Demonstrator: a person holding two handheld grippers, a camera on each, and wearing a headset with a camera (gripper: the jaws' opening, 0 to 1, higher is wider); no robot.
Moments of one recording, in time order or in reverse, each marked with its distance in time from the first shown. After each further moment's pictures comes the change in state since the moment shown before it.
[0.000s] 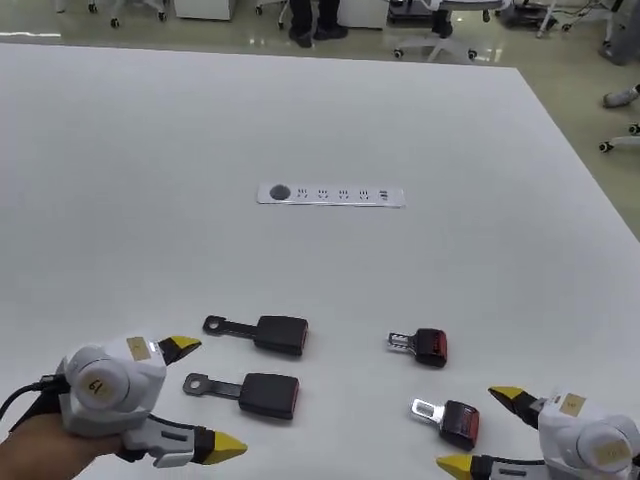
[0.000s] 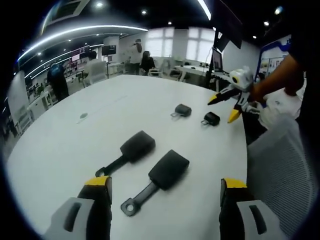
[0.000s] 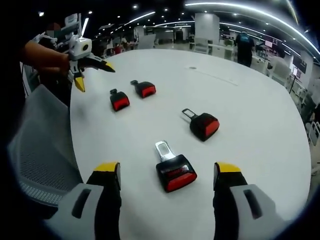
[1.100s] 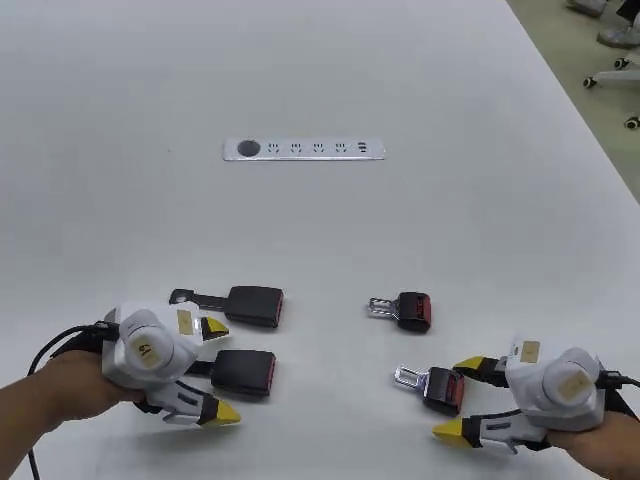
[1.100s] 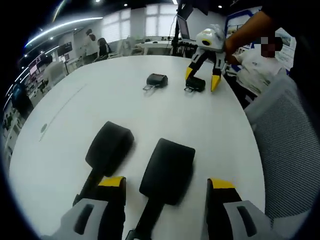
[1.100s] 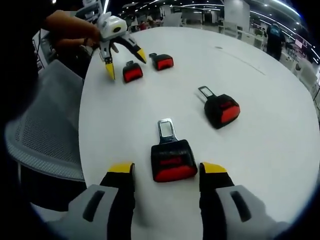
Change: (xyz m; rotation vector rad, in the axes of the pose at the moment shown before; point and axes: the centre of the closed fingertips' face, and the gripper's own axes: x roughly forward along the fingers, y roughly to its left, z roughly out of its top) left arm 0.078 -0.004 -0.025 0.251 0.212 -0.220; right arm 0.019 -0.006 -0.033 -0.160 0.180 0.200
